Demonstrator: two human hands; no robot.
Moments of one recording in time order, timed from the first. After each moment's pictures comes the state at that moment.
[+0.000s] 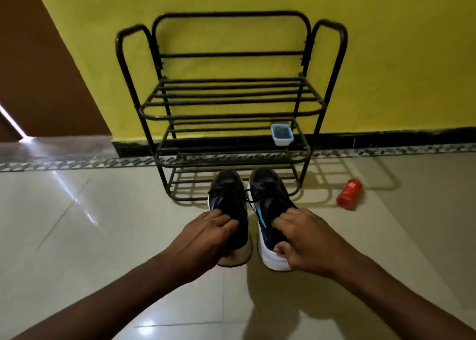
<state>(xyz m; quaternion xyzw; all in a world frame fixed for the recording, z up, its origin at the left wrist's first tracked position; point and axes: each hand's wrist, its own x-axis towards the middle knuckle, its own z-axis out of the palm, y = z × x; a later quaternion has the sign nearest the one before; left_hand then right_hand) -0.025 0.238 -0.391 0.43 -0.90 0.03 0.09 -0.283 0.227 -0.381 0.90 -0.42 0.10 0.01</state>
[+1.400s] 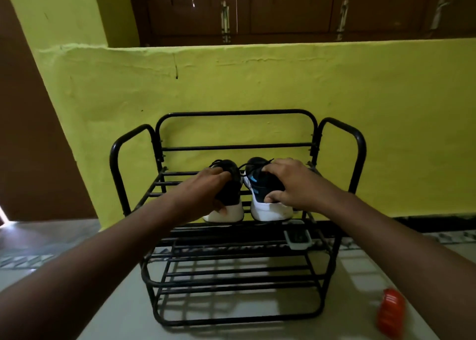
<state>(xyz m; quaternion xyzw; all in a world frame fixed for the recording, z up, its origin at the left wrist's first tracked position) -0.005 -0.029 -0.194 0.53 -0.84 0.01 0.10 -0.243 -0.048 -0.193 0.85 -0.49 0.16 0.02</state>
